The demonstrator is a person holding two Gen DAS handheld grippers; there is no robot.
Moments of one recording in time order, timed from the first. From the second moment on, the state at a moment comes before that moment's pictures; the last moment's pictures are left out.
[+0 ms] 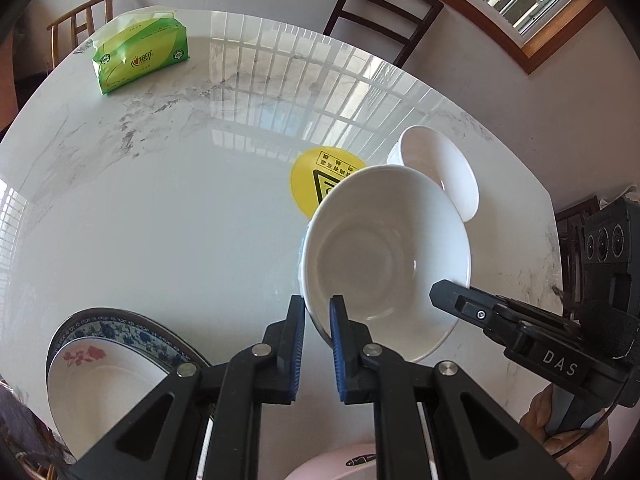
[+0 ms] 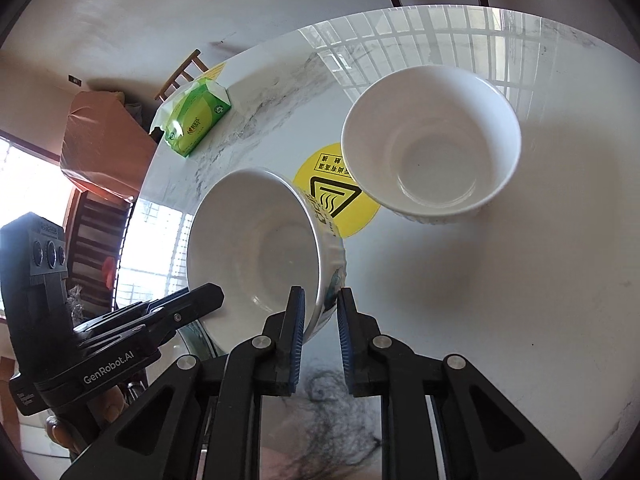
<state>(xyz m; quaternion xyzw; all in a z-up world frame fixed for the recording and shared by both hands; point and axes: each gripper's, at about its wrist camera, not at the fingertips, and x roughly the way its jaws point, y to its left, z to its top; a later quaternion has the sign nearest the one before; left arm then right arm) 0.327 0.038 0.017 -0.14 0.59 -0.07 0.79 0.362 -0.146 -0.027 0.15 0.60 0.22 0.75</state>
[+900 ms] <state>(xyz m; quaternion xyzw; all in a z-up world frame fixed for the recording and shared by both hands) 0.167 0.005 0.069 -0.10 0.57 -0.08 0.81 0.206 -0.177 0.029 0.14 0.57 0.27 0.76</state>
